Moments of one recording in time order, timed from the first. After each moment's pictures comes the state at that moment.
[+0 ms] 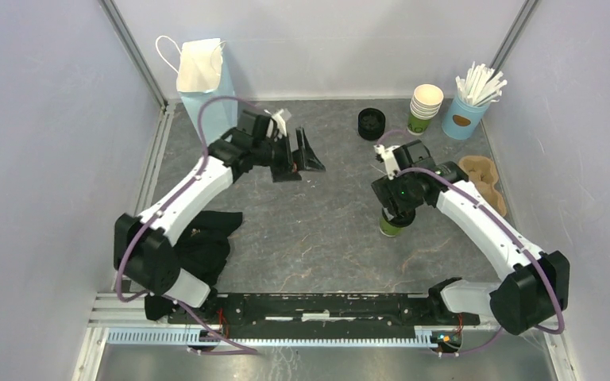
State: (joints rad) left arm -0.49 1.49 1.39 -0.58 0.46 -0.63; right arm 0.38 1.27 1.08 -0.95 0.04 -0.06
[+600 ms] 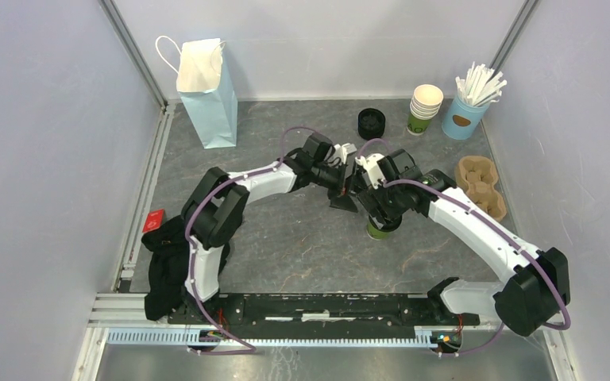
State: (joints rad) left arm -0.69 2.00 1.36 -0.06 0.90 -0.84; right arm 0.54 1.26 1.03 -0.85 0.04 -0.12
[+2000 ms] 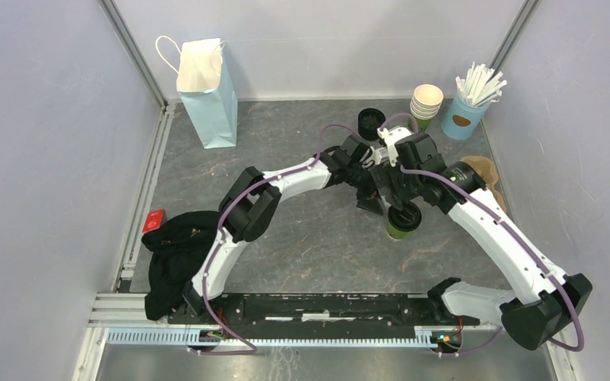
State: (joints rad) left arm -0.83 2.29 1.77 -0.24 0.84 -0.77; right arm 0.52 1.17 1.22 -0.95 0.21 -0.01
